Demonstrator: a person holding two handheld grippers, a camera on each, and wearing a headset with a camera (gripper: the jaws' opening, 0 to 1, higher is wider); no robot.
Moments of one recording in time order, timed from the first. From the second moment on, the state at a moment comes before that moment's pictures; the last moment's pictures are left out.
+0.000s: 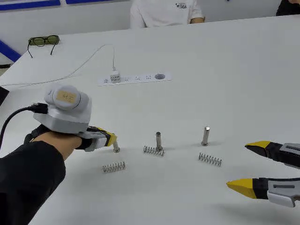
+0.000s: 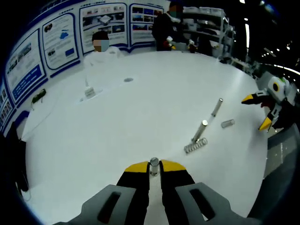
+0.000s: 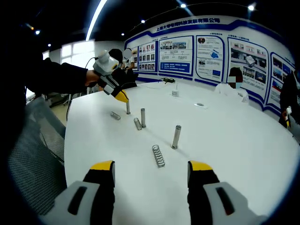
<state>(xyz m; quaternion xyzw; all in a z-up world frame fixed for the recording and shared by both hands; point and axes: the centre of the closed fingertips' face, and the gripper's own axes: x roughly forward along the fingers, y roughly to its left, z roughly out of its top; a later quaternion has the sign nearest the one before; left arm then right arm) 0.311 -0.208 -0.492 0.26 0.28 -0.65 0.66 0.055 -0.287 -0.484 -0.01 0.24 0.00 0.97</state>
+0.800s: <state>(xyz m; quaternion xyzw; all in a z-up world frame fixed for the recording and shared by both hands) 0.311 -0.198 -0.471 0.26 0.23 -0.67 0.66 0.055 -0.287 -0.485 -0.02 0.24 0.00 0.97</state>
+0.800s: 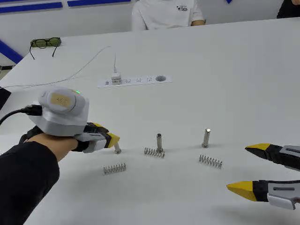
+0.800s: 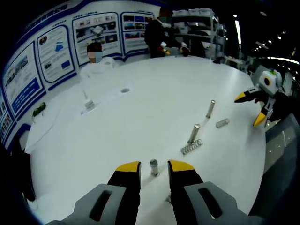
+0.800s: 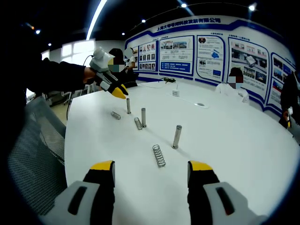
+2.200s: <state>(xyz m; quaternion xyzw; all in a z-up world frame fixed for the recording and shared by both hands) 0.286 -0.155 -0.539 0.34 0.21 -0.74 0.54 0.054 -0.286 -0.490 -0.01 0.25 0.00 0.97</state>
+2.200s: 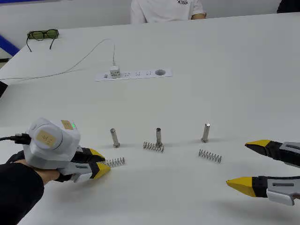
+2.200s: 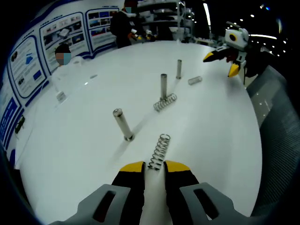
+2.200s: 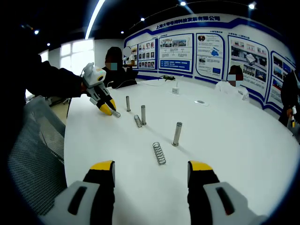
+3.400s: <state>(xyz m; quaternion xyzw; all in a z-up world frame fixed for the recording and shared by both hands) 0.263 -0.164 -0.503 0.34 0.17 -0.76 0.53 0.070 -0.267 -0.454 -0.05 0.23 0.04 0.97</state>
